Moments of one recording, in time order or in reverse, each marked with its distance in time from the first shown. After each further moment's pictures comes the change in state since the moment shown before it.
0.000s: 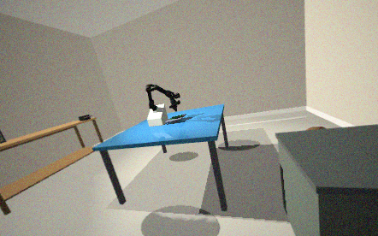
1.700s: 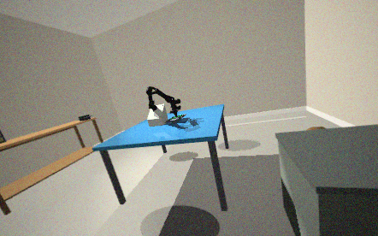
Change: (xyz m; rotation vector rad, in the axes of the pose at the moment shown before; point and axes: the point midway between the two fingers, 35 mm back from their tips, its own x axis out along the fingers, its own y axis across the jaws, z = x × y) arm 0.059 -0.034 -0.004 0.006 0.041 -0.006
